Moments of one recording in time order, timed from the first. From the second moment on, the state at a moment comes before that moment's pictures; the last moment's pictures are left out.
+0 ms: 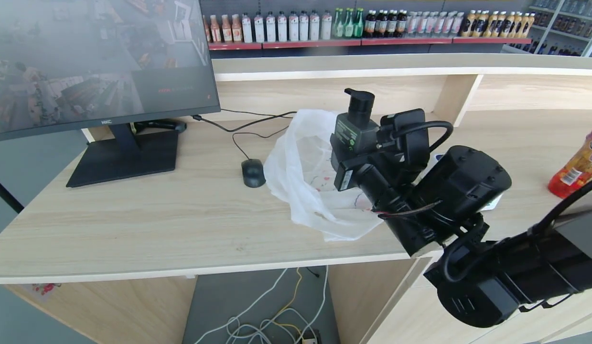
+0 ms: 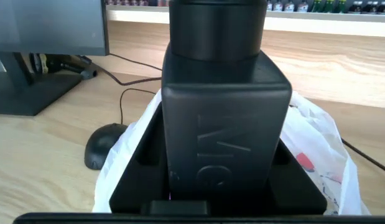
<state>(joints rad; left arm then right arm) 0.00 0.00 0.00 0.00 0.00 0.00 0.70 1.97 -0.91 -1.44 -0.29 -0.20</state>
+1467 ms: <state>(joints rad) 0.00 0.00 0.00 0.00 0.00 0.00 0.59 2.37 -1.35 -1.39 -0.20 -0.19</state>
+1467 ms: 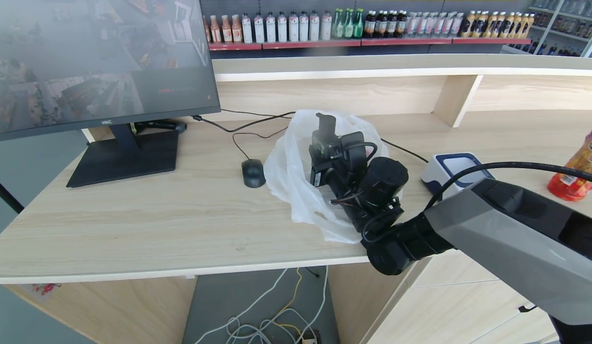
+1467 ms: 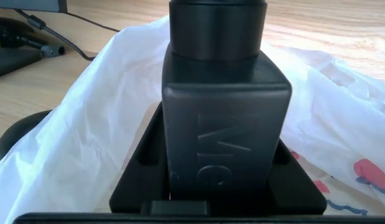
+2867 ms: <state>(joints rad) 0.00 0.00 0.00 0.00 0.00 0.00 0.60 2.36 -1.42 -1.20 -0.20 -0.19</state>
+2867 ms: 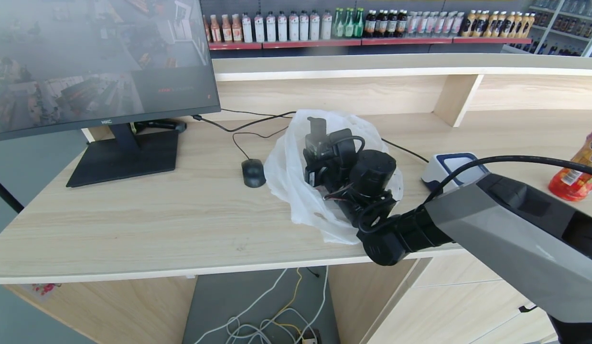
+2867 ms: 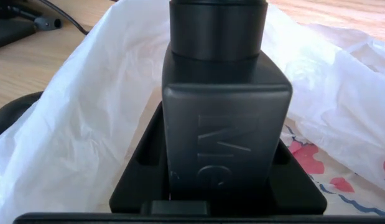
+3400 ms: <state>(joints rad) 0.00 0.00 0.00 0.00 0.00 0.00 0.60 2.37 -1.43 -1.21 -0.20 -0.19</state>
